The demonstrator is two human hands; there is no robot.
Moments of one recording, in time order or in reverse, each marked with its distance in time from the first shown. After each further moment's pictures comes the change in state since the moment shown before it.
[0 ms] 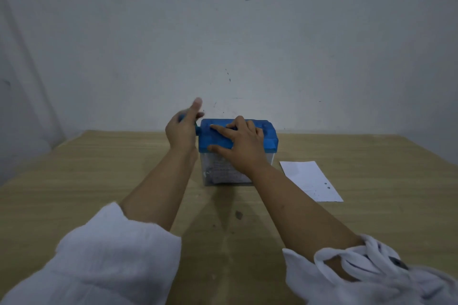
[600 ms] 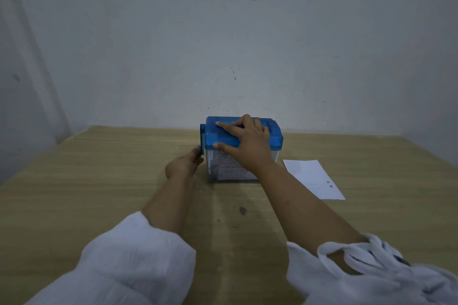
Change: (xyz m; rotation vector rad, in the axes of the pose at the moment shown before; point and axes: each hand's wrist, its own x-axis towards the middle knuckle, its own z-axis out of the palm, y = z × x) left_hand 0.021 -0.071 -0.056 -0.054 0.100 -0.413; right_hand -0.002 0.000 0.003 -0.012 0.070 -0.035
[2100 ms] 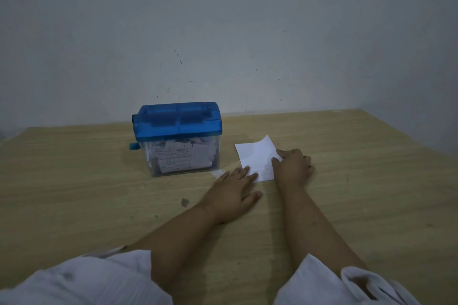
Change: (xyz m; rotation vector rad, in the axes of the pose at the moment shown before) left_hand -0.117 -0.128 0.083 1.716 -0.869 0.797; right_hand -0.109 0.164 -0.021 0.048 0.101 0.957
